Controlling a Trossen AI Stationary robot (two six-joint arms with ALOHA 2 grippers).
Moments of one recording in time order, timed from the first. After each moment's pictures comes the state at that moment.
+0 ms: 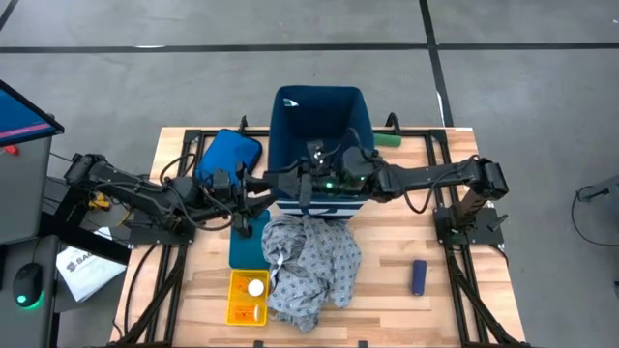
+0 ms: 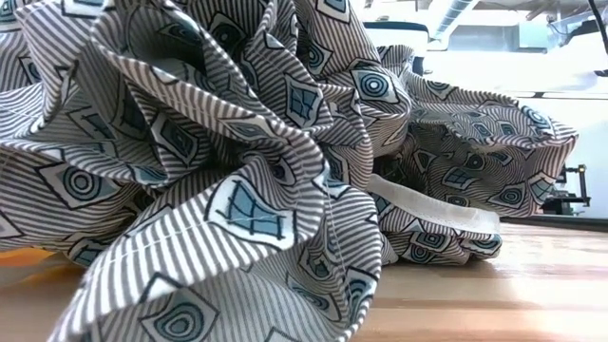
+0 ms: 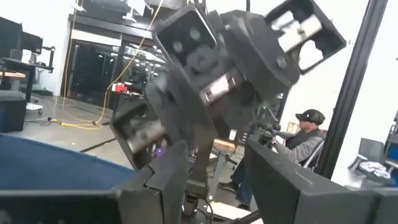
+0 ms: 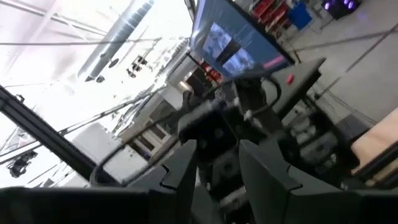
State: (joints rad) left arm -0.29 1.05 0.76 0.61 -0.49 -0.11; right arm 0.08 1.74 1.61 0.29 0.13 0.82
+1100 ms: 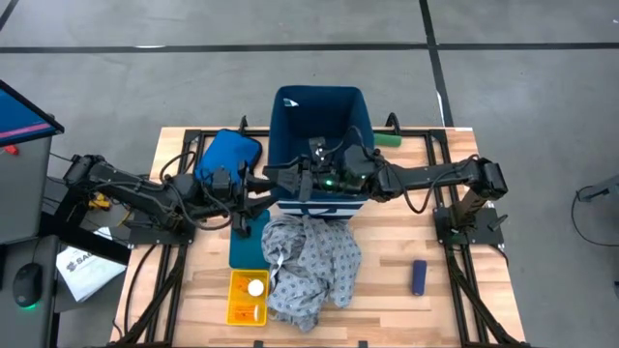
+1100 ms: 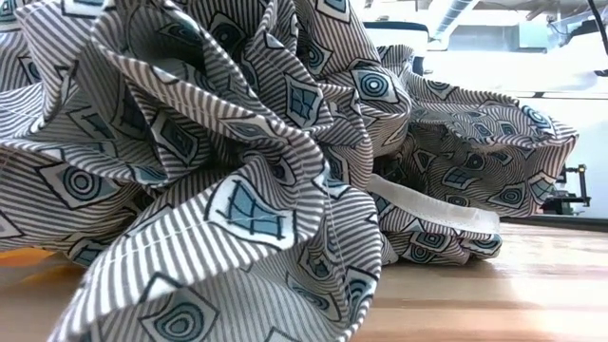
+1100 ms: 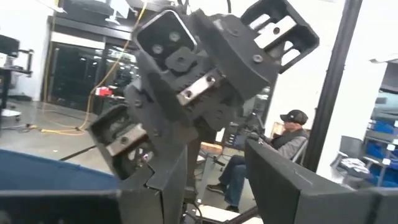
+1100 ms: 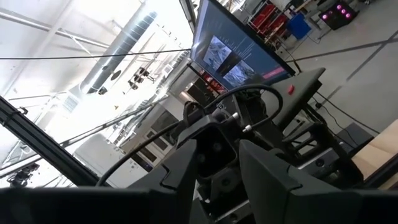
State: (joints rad) left arm -0.27 1.05 0.76 0.63 -0.39 -0.11; right arm 0.08 1.74 1.61 0.32 0.16 0.84
